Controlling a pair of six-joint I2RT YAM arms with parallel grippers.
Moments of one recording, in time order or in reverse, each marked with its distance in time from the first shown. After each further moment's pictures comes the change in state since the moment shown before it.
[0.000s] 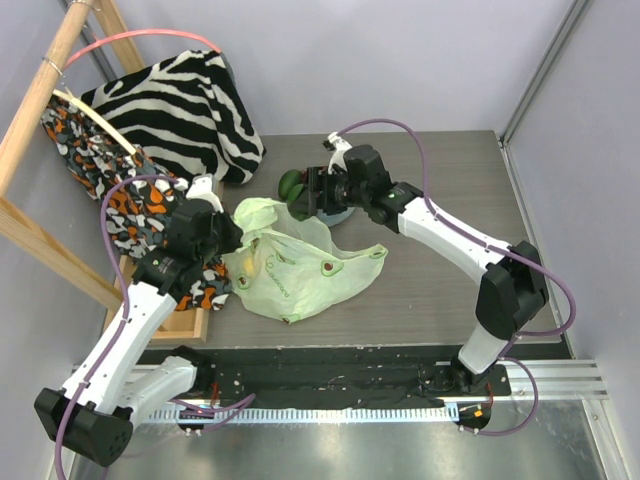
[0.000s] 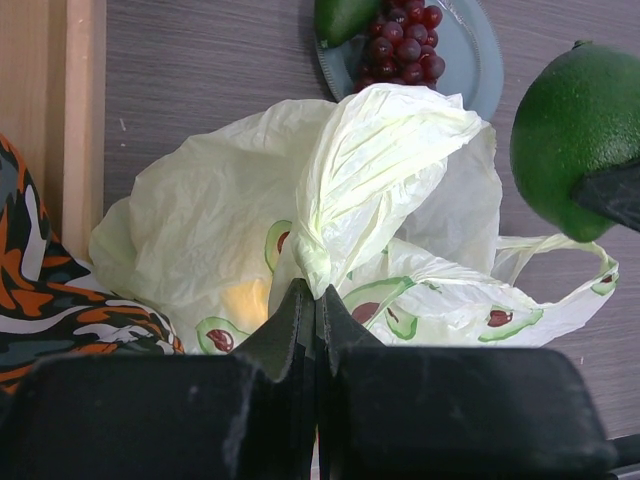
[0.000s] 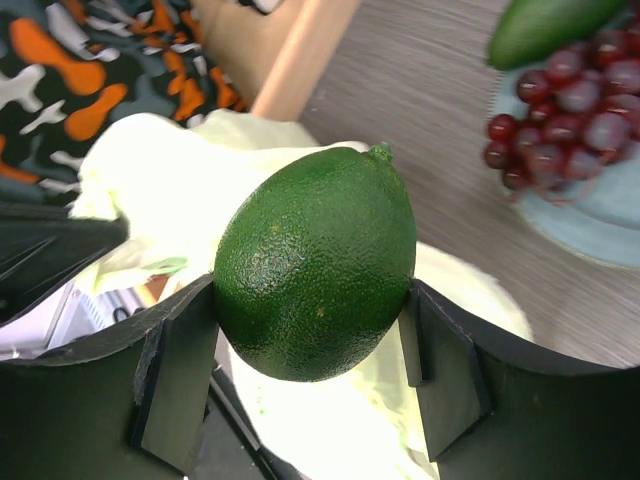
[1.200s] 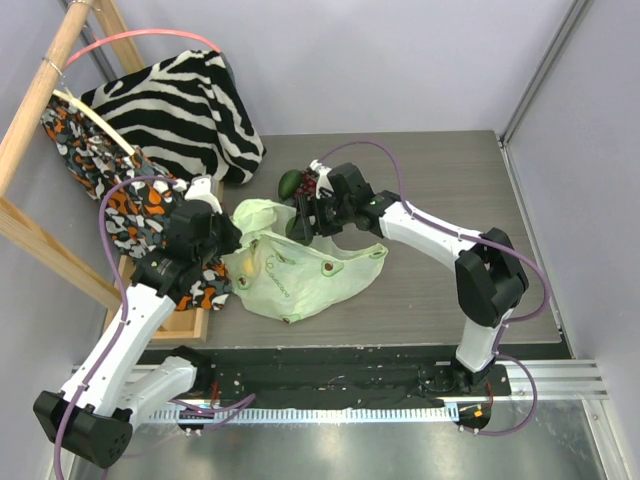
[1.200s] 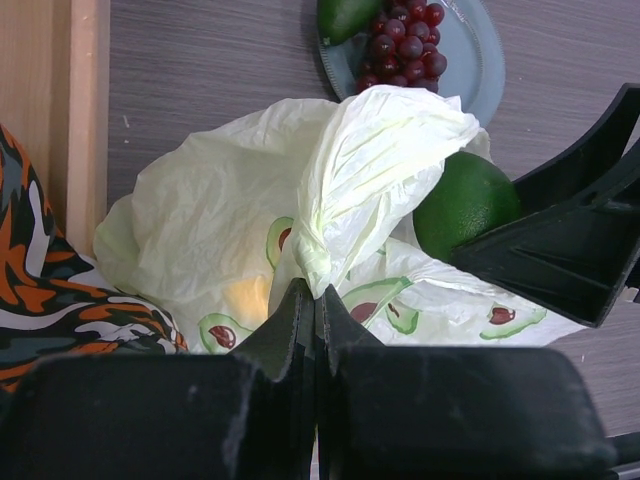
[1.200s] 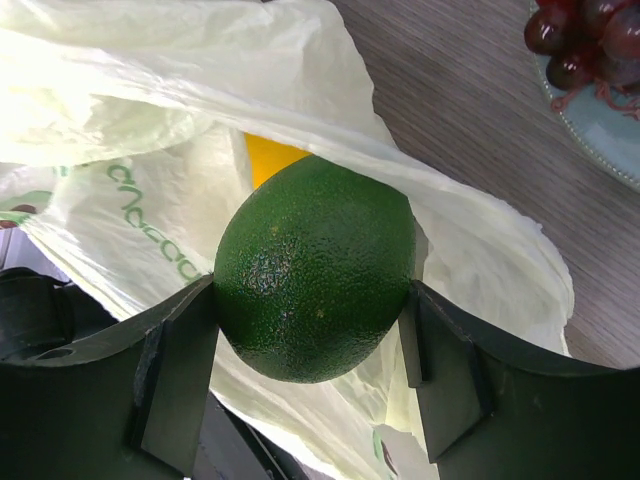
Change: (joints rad) left arm 0.000 -0.012 0.000 -0.013 -0.002 0.001; right arm 0.041 0.111 -0.034 -0.061 -0.083 -0.079
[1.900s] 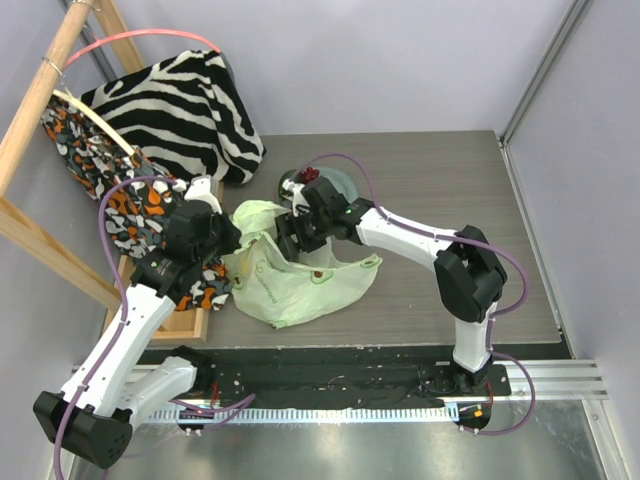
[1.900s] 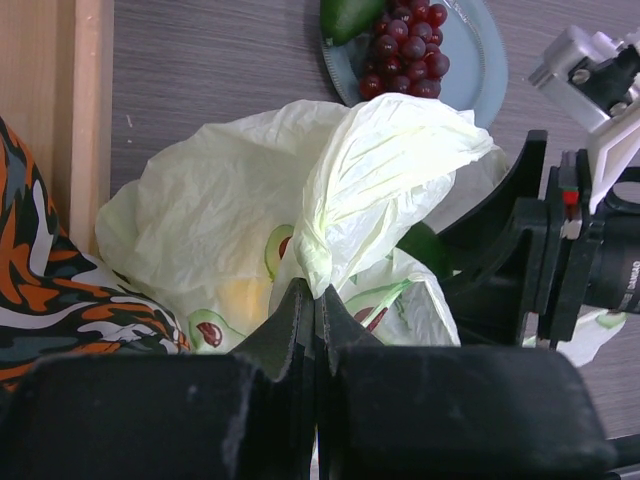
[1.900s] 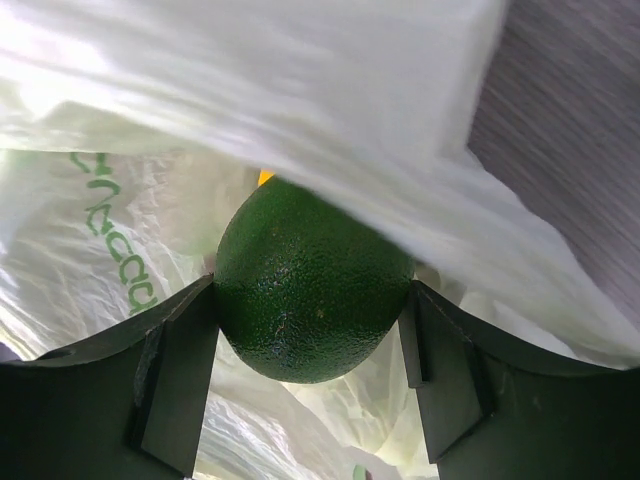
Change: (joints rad) left arm 0.000 -0.002 0.000 -0.003 -0.007 0.001; right arm 0.104 0.099 0.071 -0.082 0.019 -0.066
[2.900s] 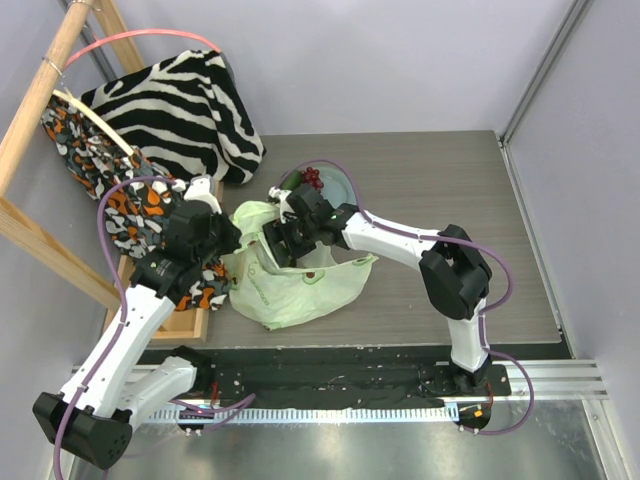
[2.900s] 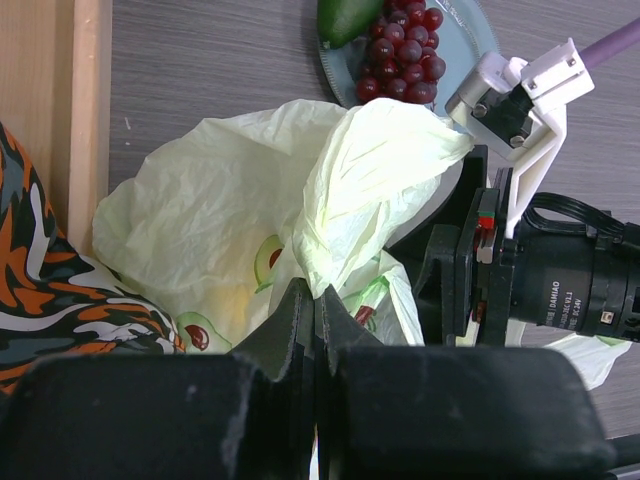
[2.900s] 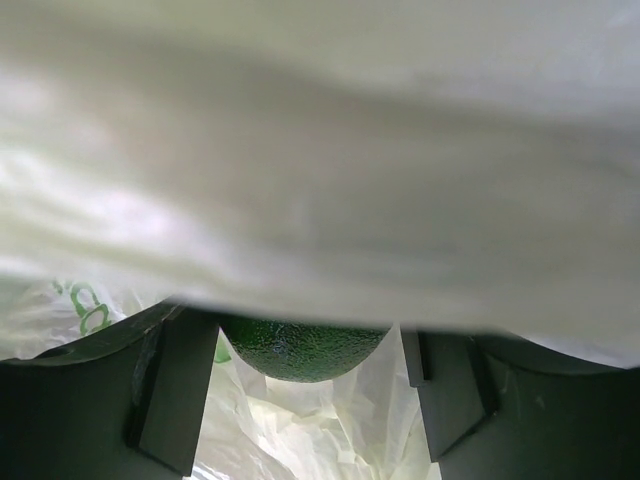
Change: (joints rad) left arm 0.000 -0.005 0.000 0.005 0.001 -0.002; right arm 0.069 0.077 0.063 0.006 0.048 0.001
